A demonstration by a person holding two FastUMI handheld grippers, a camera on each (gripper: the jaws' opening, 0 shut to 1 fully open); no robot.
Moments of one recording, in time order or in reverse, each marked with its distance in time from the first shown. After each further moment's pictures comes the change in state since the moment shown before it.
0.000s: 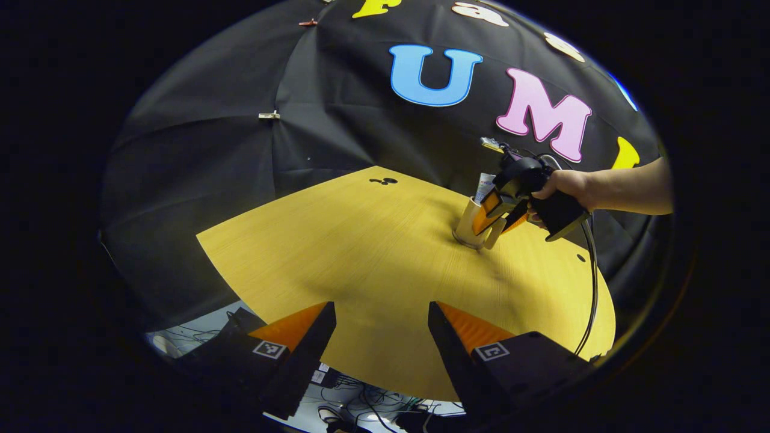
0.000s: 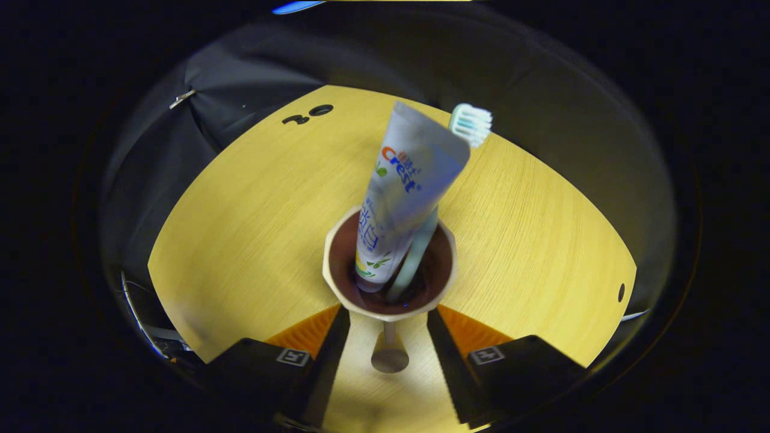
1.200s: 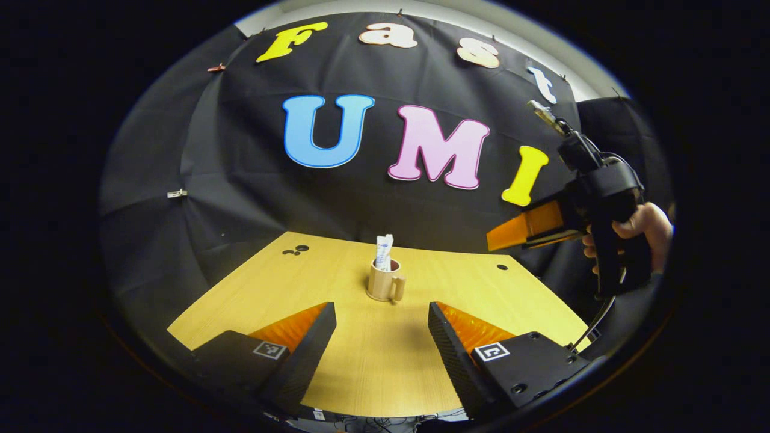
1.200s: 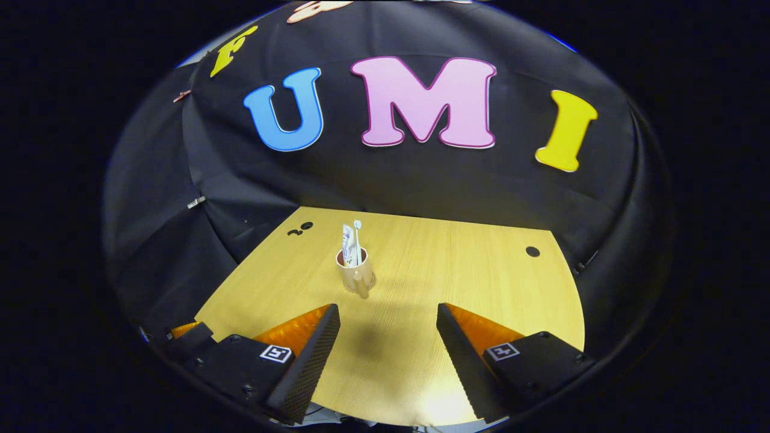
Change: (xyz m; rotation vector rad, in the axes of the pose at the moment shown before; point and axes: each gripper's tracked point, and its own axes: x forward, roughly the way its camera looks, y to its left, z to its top) left arm -0.073 -0.111 0.114 0.247 -0.173 -0.403; right arm -0.313 -0.007 -0.118 0.325 -0.574 -0.199
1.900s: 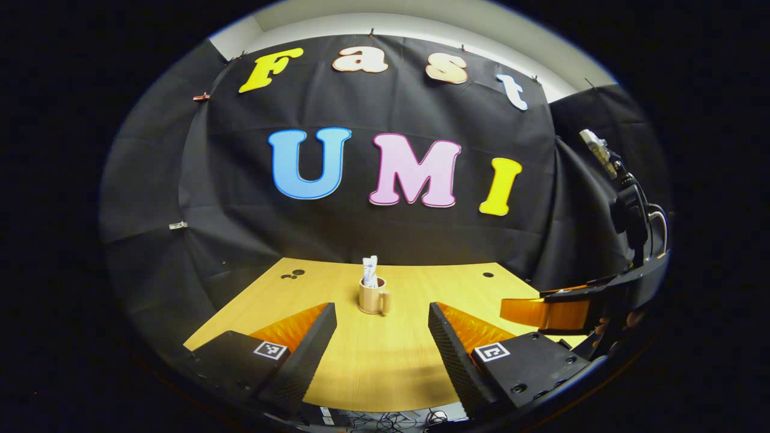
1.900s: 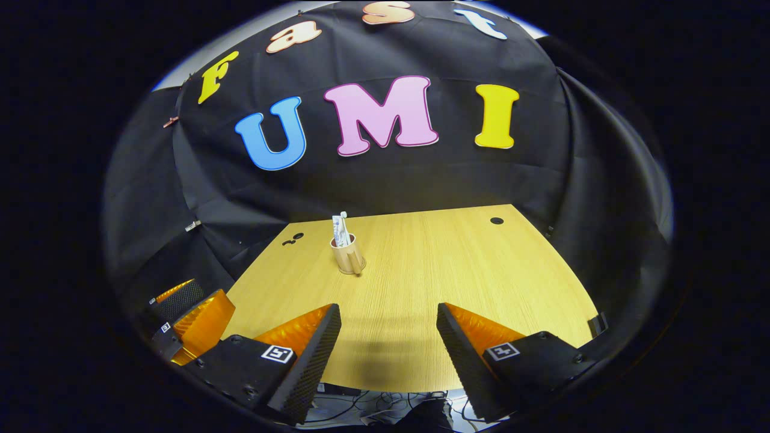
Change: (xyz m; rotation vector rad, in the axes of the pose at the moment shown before) left arm -0.061 -0.040 0.022 0.105 -0.109 -0.043; right arm -0.092 0.002 -0.090 0.154 -0.142 -0.091
